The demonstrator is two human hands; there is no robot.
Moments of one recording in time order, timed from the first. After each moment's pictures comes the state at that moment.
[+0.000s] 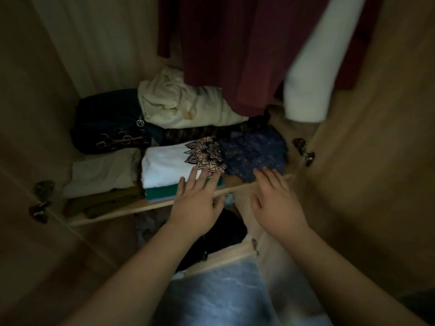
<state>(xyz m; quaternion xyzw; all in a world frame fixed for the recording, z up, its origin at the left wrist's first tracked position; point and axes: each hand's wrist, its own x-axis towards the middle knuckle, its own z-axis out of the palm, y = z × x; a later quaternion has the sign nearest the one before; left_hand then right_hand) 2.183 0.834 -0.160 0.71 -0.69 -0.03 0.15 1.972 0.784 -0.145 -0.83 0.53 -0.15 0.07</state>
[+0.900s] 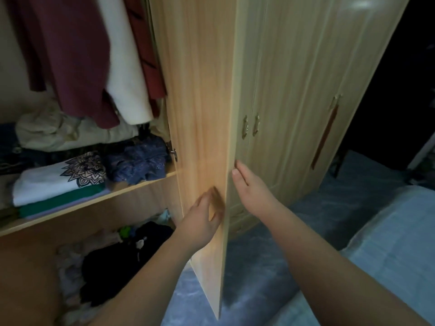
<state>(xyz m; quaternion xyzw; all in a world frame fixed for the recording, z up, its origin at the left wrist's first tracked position) 1.793 0.891 -0.152 0.59 -0.72 -0.23 0.29 1.623 0.873 -0.068 -0.71 0.54 -0.33 0.30</state>
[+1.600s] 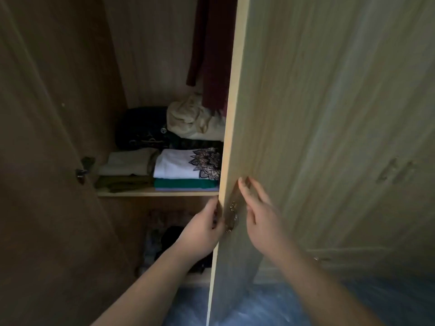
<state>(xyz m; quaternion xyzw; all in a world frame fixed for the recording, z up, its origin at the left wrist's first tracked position) 2.062 0.932 -0.139 0.65 -0.57 -0.24 0.44 1.899 0.847 -0.108 -0.88 0.32 -0.30 0.17</state>
